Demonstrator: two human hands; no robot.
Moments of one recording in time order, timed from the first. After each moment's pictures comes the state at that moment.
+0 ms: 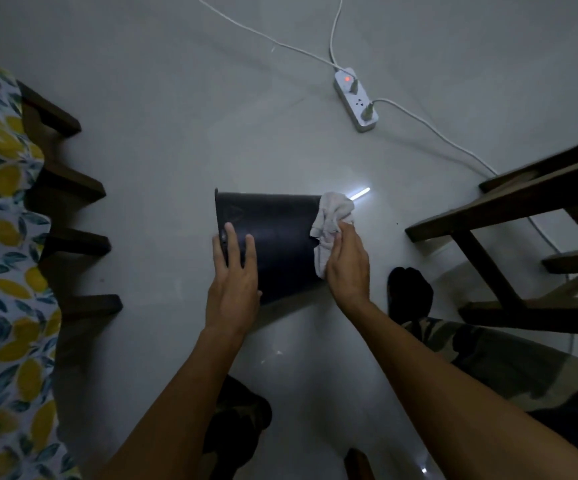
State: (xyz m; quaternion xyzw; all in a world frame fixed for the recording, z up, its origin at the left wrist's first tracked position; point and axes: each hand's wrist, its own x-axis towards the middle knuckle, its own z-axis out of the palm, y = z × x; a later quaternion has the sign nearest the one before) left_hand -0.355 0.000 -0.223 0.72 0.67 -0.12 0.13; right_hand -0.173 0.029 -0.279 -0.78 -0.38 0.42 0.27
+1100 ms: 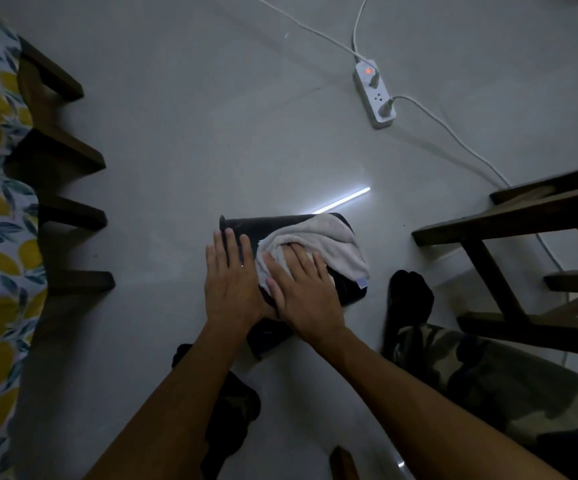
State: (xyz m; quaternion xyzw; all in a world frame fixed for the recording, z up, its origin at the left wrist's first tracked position) left_hand -0.371 -0.007 -0.260 0.68 0.69 -0.19 0.15; right_hand -0.223 -0.021 -0.299 -0.55 -0.81 0.19 0.05
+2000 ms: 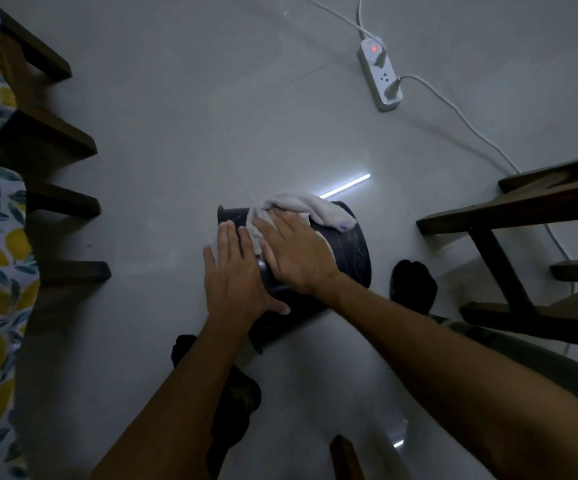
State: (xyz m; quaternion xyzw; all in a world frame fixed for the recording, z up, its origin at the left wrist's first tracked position) left_hand -0.365 -0.007 -0.260 0.66 0.70 -0.19 0.19; right_hand -0.236 0.048 -0.316 -0.45 -0.88 0.18 -0.03
